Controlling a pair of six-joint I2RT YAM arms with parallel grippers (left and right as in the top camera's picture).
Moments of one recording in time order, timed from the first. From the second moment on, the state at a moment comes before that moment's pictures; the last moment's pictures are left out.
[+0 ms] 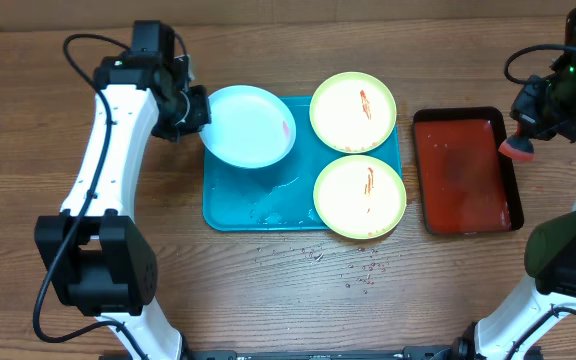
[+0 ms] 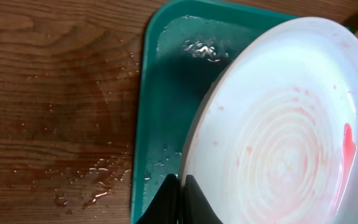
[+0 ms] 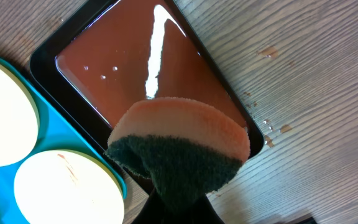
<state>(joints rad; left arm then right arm) -0.03 1.91 1.73 -1.10 0.16 -0.22 -0.25 1.97 2.09 -1.63 0.01 0.36</state>
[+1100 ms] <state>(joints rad) 0.36 1.91 1.47 -0.79 0.05 -0.24 -0.25 1.97 2.09 -1.61 0.01 0.36</state>
